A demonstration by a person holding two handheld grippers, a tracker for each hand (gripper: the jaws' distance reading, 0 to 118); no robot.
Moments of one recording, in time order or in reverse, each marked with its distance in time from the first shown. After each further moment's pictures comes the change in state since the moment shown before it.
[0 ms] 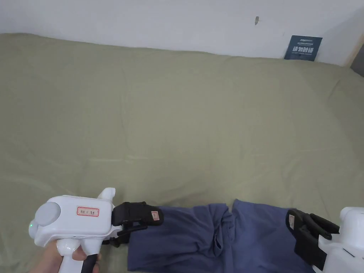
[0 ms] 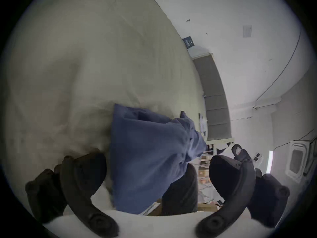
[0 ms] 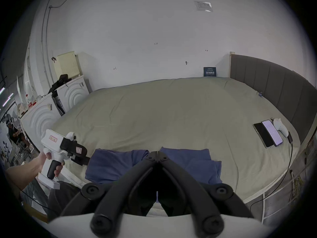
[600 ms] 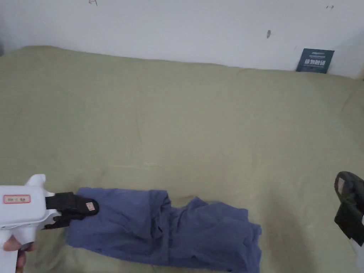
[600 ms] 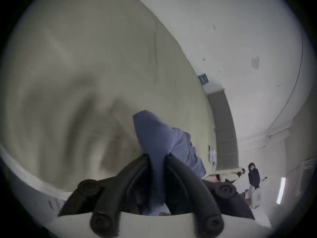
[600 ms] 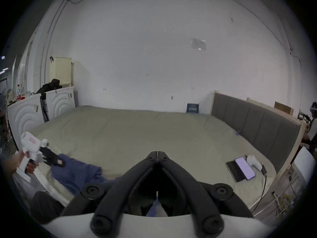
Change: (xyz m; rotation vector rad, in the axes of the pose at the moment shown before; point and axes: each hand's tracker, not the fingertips) left arm 0.000 -0.015 0.179 0.354 0.306 0.054; right arm -0.033 0.042 0.038 0.345 -0.174 0.150
